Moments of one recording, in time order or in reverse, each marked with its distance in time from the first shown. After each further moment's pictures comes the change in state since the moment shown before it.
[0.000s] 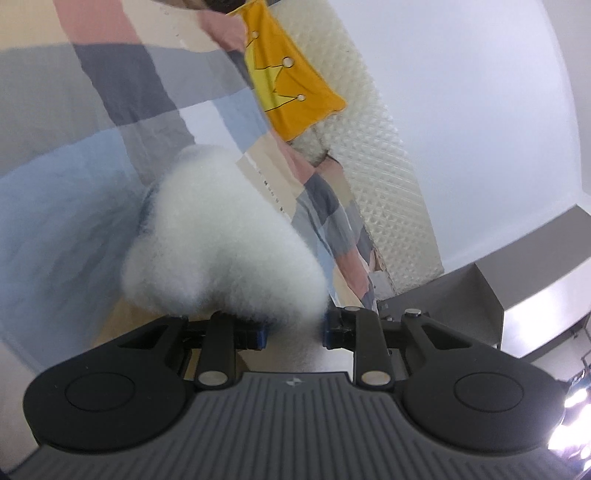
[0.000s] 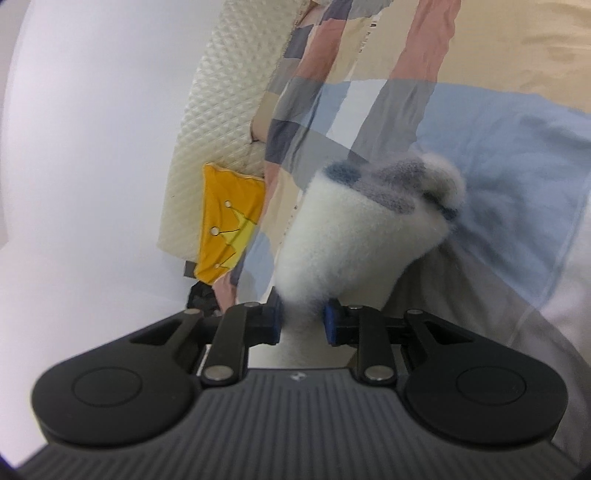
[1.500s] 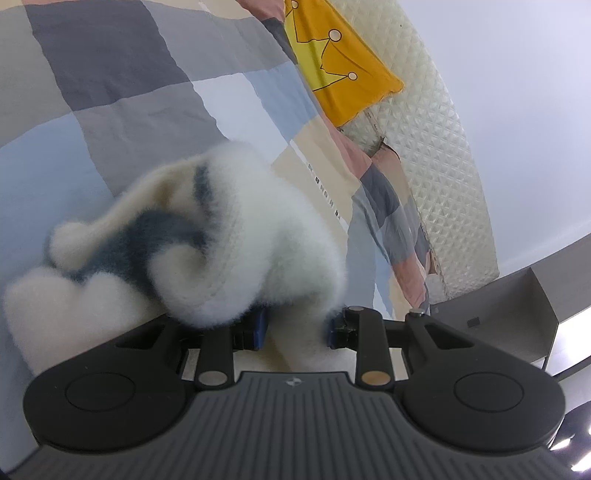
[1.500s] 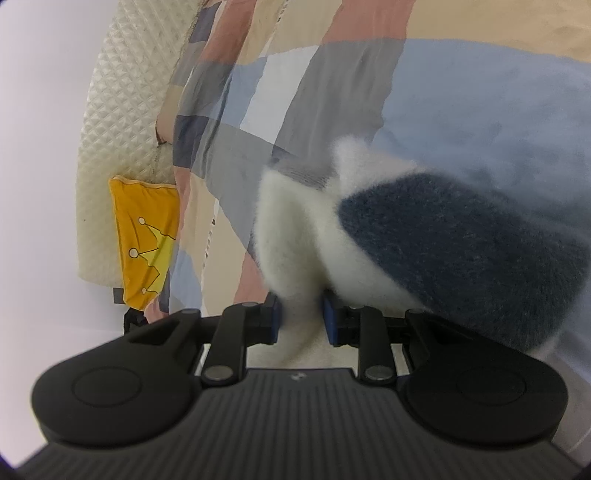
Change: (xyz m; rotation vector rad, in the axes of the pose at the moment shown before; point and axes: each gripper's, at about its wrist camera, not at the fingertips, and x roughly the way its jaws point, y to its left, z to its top) left arm 0.171 0.041 0.055 -0.019 0.053 0.153; right arm 0.148 -0.028 0.060 0.151 0.043 -0.261
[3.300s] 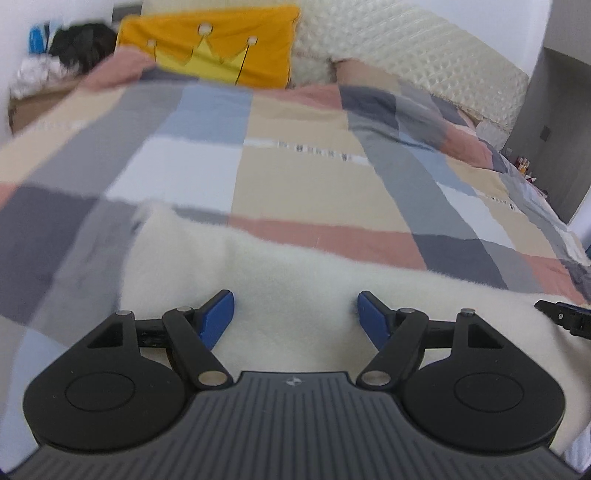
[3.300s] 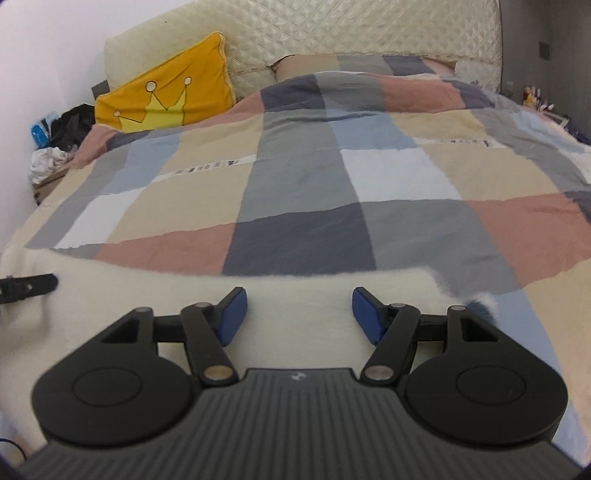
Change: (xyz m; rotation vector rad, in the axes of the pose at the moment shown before) left arm 0.099 -0.068 0.003 0.751 0.095 0.273; right arm 0.052 0.084 -0.039 -1.097 -0.127 -0.265
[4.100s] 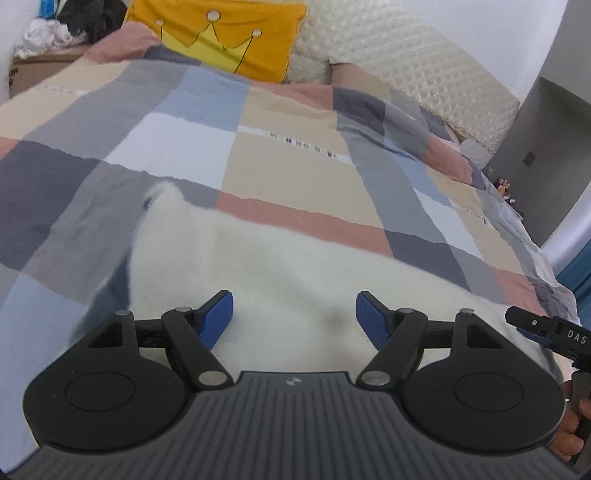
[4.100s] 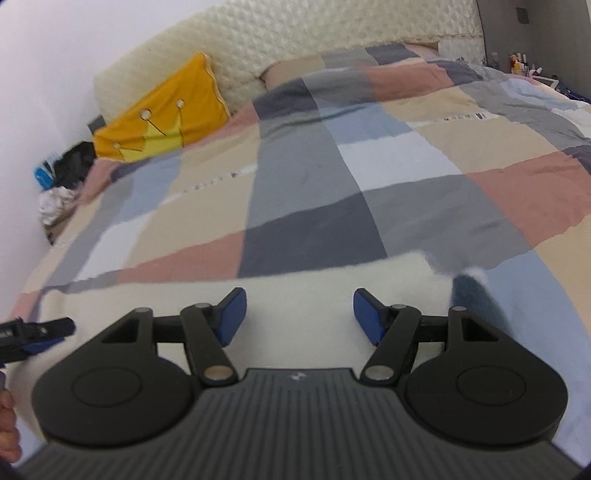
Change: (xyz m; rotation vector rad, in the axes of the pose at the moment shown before) left arm -0.037 -0.002 -0.025 -0.082 -0.020 -0.077; right arm -0.024 -0.006 -0.015 0.158 -0.039 0.078
